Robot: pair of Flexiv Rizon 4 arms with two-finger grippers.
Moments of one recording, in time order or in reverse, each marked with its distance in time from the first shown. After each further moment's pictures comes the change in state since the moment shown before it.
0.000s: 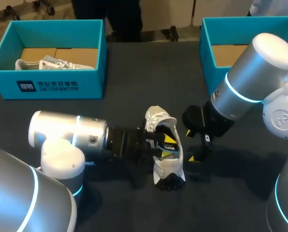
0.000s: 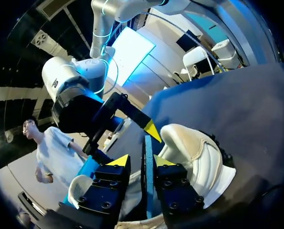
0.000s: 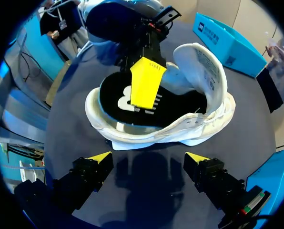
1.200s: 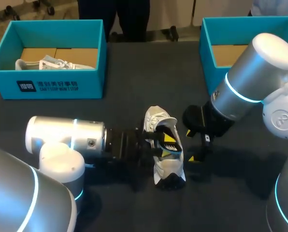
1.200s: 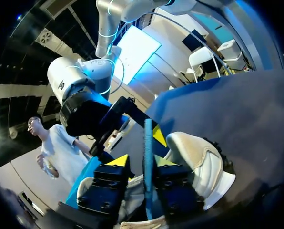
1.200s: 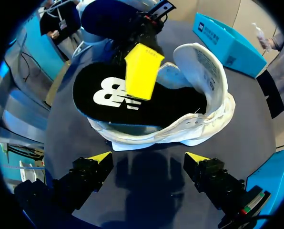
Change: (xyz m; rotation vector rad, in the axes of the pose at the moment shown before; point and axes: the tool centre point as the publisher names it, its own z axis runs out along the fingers) left arm -0.004 -0.009 -0.002 -0.021 -0.045 -0.021; right arm 0.000 0.000 0.000 0.000 0.000 0.000
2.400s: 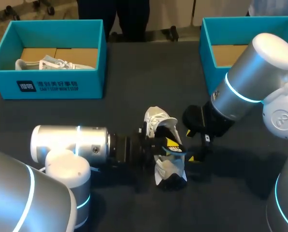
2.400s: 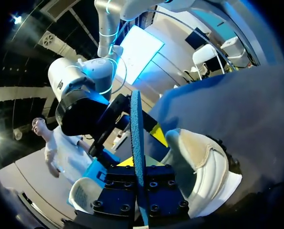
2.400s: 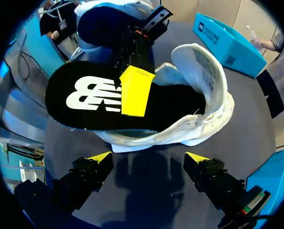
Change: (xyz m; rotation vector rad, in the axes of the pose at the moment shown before) left arm 0.003 0.006 0.012 -0.004 -0.059 0.024; right arm 0.000 0.000 0.000 0.000 0.000 0.000
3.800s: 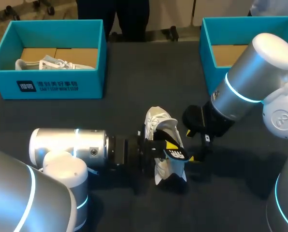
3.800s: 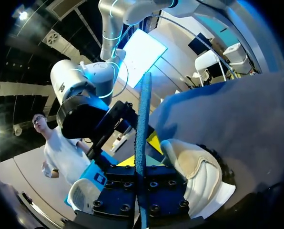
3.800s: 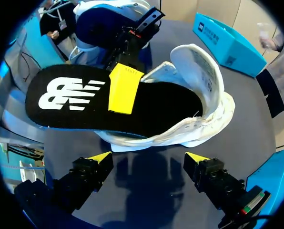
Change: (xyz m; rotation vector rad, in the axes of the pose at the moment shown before) left arm 0.005 -0.011 -0.003 0.036 -0.012 -0.056; right arm 0.000 0.000 0.000 0.000 0.000 0.000
